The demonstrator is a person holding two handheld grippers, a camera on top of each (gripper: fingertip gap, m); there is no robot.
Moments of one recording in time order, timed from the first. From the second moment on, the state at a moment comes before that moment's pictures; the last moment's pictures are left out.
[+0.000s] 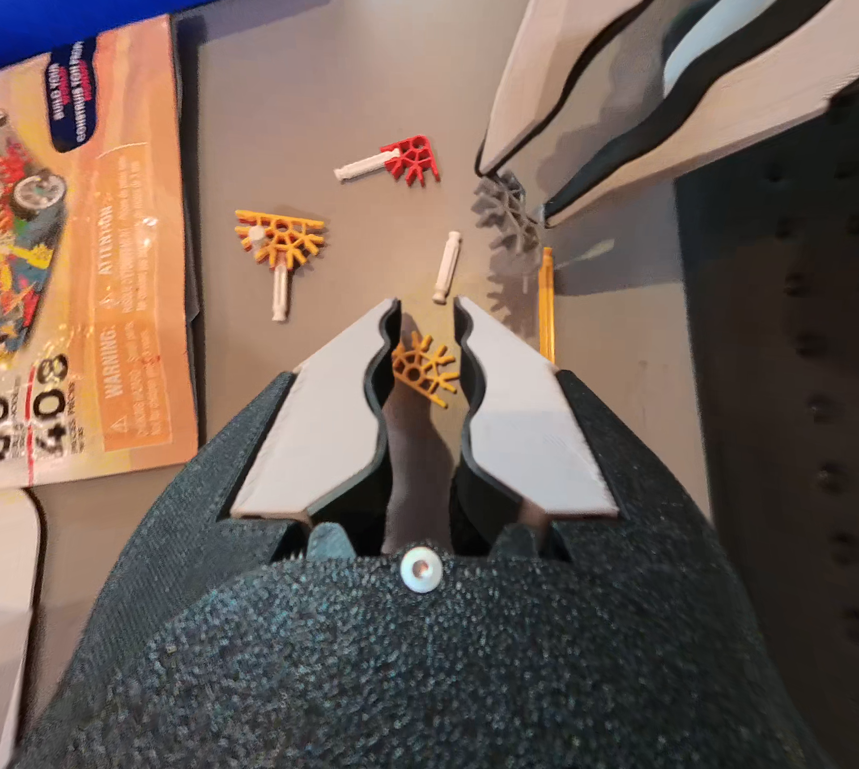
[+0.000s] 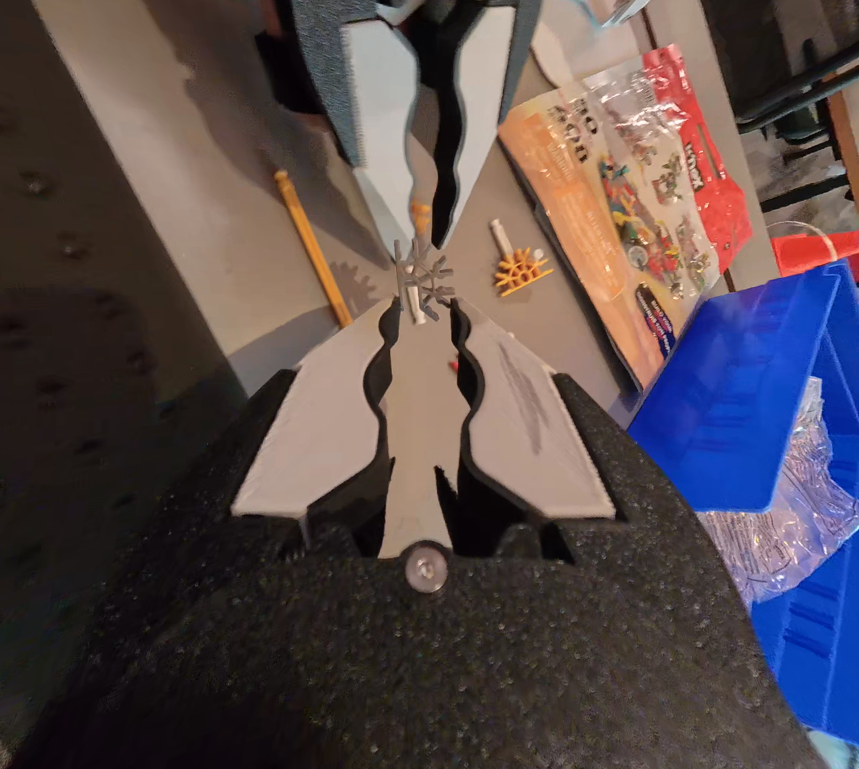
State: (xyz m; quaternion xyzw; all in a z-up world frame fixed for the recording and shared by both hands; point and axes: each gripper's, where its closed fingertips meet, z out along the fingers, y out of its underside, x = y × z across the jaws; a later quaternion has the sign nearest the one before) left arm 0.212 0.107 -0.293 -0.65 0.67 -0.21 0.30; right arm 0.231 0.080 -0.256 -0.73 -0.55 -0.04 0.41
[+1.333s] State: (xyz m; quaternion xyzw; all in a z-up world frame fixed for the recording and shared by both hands) left arm 0.169 0.103 -0.213 -0.62 0.46 -0.53 0.36; right arm 0.163 0.115 -0.219 -0.65 -0.55 -0.03 0.53
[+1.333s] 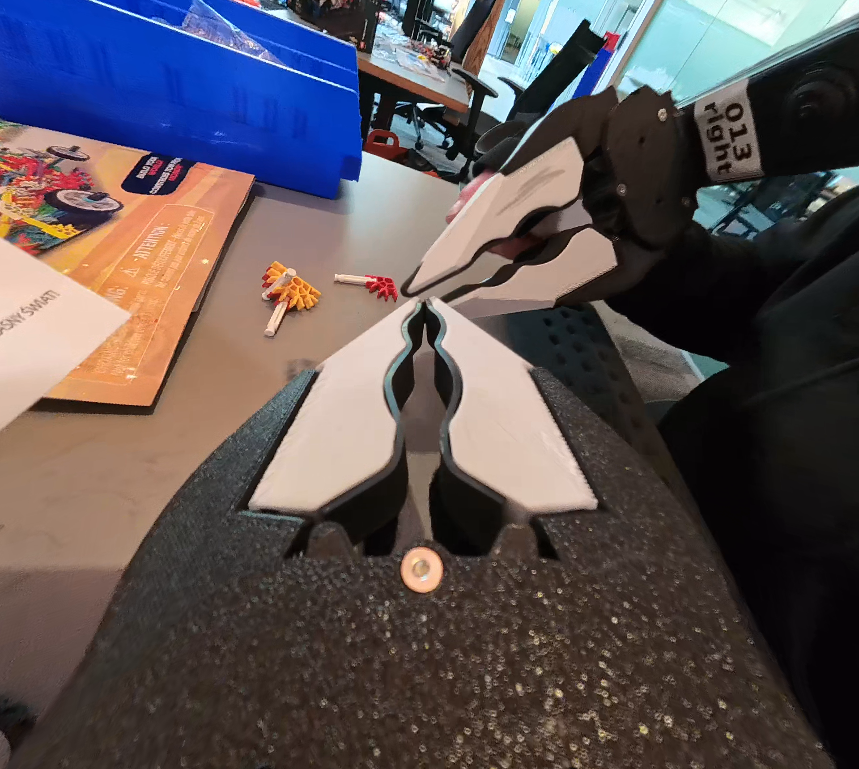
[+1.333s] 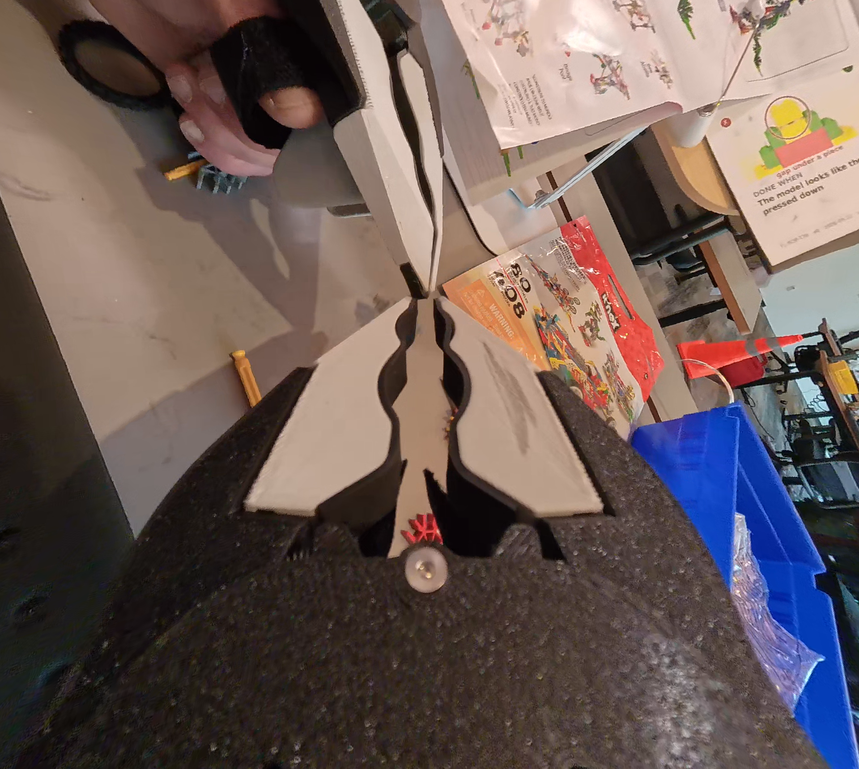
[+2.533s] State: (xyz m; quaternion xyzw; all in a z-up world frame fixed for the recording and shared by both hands) left arm 0.118 0.154 -0.248 -0.67 0.53 -0.26 0.45; right arm 0.179 0.144 -0.235 -0.70 -0.50 -0.02 0.51
